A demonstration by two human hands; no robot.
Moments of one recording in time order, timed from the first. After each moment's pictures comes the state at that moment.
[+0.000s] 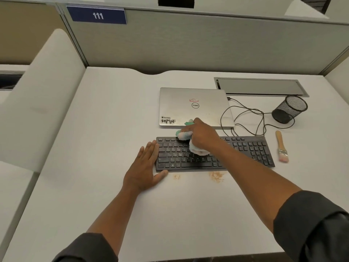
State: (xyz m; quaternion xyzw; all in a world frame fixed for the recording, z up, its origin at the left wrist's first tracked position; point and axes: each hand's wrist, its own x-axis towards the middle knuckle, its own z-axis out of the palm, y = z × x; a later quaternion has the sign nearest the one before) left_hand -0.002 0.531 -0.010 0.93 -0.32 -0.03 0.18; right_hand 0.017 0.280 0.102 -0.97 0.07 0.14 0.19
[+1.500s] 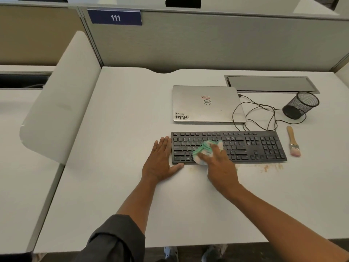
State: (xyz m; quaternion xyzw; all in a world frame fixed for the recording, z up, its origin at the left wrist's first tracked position) left_hand -0.002 0.533 -0.005 0.93 -0.30 -0.06 0.19; right_hand -0.111 0.322 0.053 -1.00 0.04 -0.07 0.06
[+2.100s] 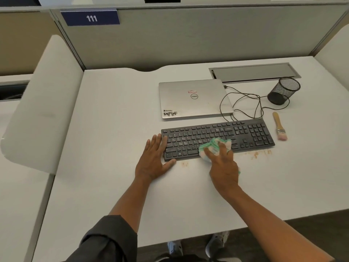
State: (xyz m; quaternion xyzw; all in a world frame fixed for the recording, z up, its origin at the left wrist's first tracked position) left_hand -0.002 0.534 -0.011 0.93 -0.33 -0.04 0.17; right_hand -0.141 0.319 0.041 -0.97 0.23 -0.05 0.06
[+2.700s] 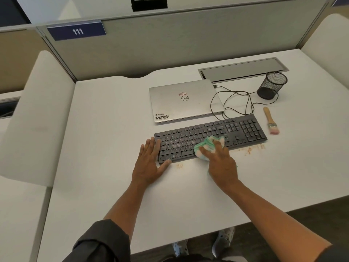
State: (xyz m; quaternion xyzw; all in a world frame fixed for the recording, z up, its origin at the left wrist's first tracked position) left_hand -0.004 0.531 -0.007 0.93 -0.32 -0.04 0.19; right_hand -0.148 0.294 0.041 -0.98 0.18 -0.05 0.08
